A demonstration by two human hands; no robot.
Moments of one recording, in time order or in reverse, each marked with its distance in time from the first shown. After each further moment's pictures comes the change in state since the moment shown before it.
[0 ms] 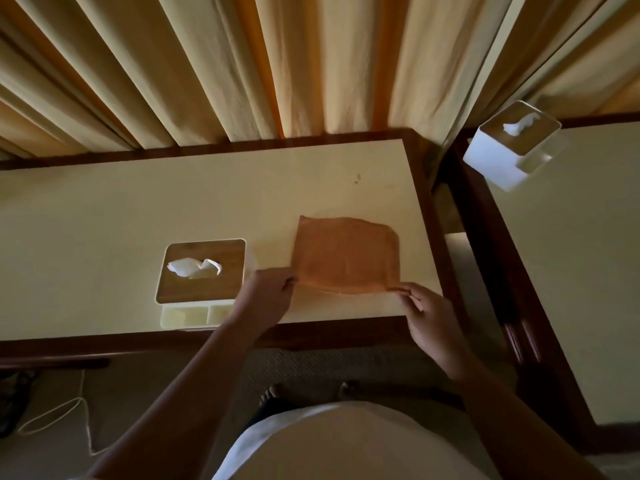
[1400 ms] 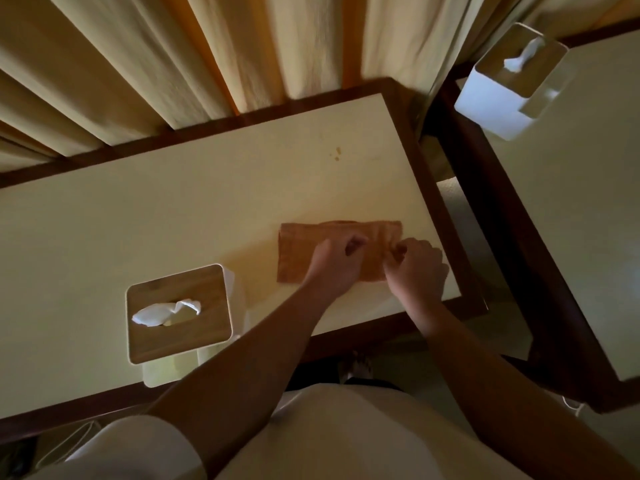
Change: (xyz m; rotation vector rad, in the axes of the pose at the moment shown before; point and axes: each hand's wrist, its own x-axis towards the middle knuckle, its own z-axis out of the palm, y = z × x) left_hand 0.098 0.073 0.070 -0.377 -0.322 -0.005; right_hand 0.089 -0.009 0.053 -0.359 0.197 0.517
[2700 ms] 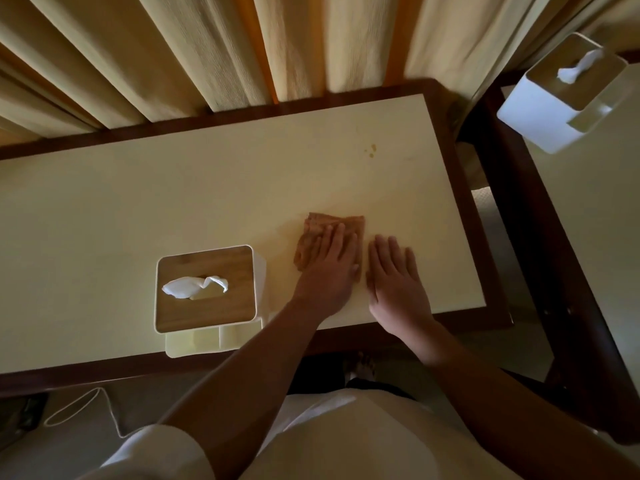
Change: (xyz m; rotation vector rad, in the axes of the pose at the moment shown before) left_hand -0.021 -0.077 -0.010 0.699 -0.005 0.207; right_hand -0.032 0.000 0.054 -0.303 -0.175 -0.701
